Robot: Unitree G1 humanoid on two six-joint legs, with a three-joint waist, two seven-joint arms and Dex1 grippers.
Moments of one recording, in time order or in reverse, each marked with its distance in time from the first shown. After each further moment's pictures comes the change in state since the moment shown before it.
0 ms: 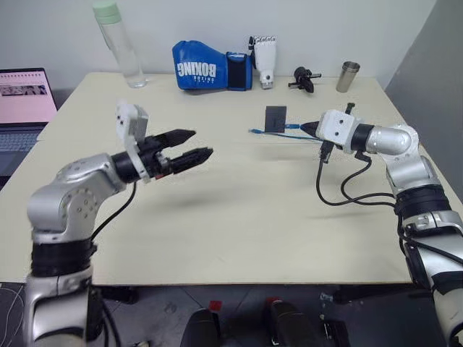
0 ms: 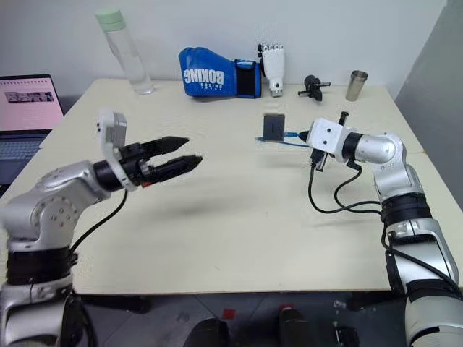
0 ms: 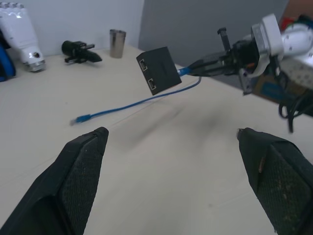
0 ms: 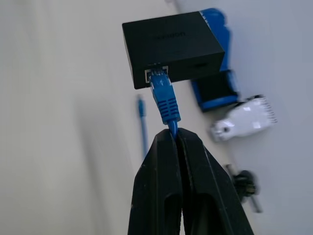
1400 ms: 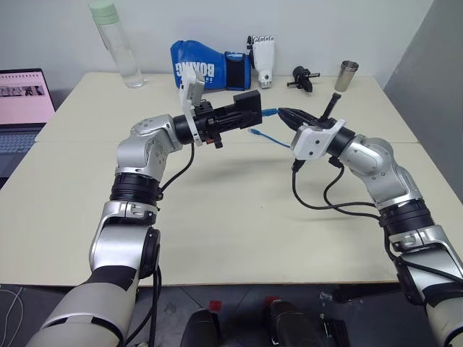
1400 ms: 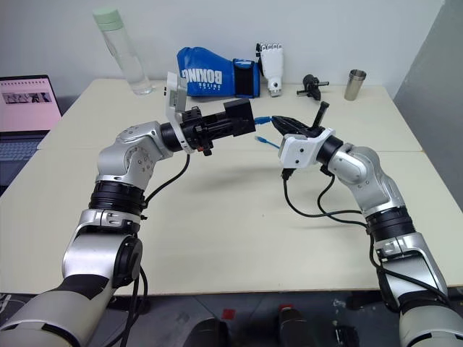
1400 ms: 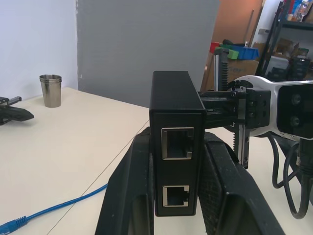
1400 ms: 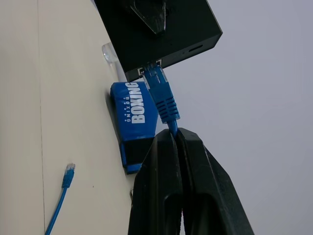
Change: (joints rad) left arm -0.374 -0.242 -0.126 0.581 0.248 -0.371 -0.252; right arm 0.076 0.071 0.061 -0.204 -0.133 -0.090 -0.283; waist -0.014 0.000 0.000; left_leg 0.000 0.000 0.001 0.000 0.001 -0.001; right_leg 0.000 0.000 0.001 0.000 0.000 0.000
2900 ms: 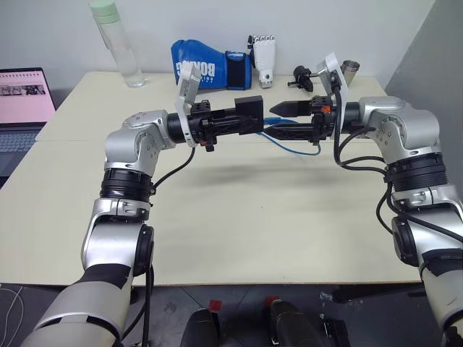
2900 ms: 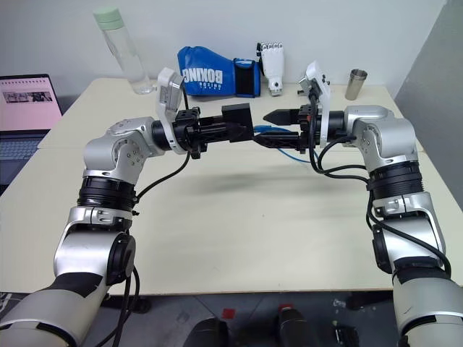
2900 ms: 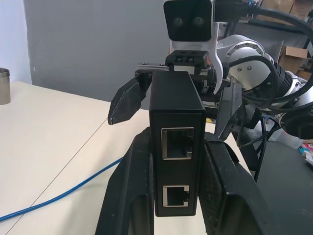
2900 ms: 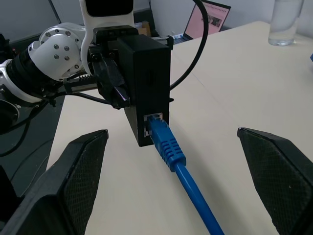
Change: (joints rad) left arm -0.016 0.043 -0.003 -0.075 -0.013 0.151 -0.177; right arm -0.311 0.020 -0.091 0.111 0.837 1.213 0.835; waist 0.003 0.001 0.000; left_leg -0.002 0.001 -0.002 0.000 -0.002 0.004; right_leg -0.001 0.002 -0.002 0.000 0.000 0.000
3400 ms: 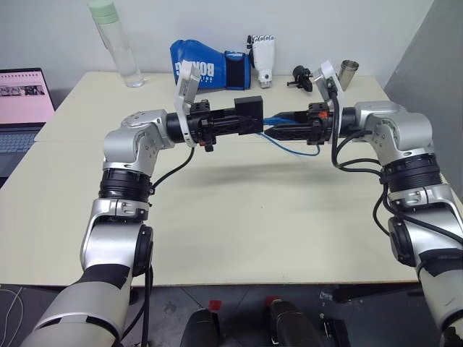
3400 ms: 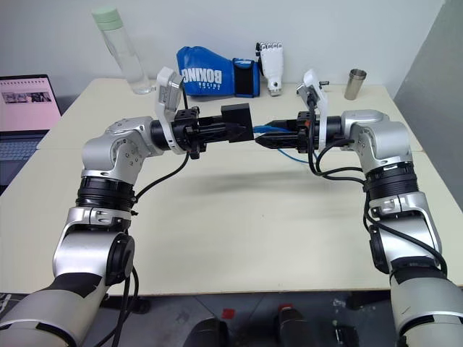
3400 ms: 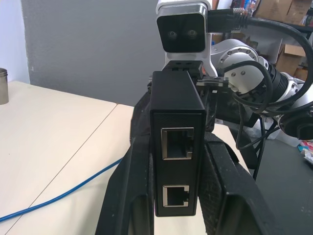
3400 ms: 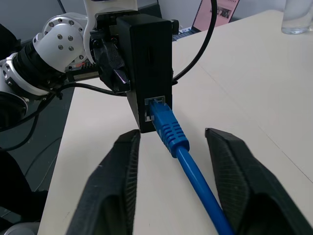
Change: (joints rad) left arm 0.004 0.005 0.000 -0.003 0.000 0.003 -0.005; right arm -0.001 0.018 0.001 0.032 -0.023 0.000 0.046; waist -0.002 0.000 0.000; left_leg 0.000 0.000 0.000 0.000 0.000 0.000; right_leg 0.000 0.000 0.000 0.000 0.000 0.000
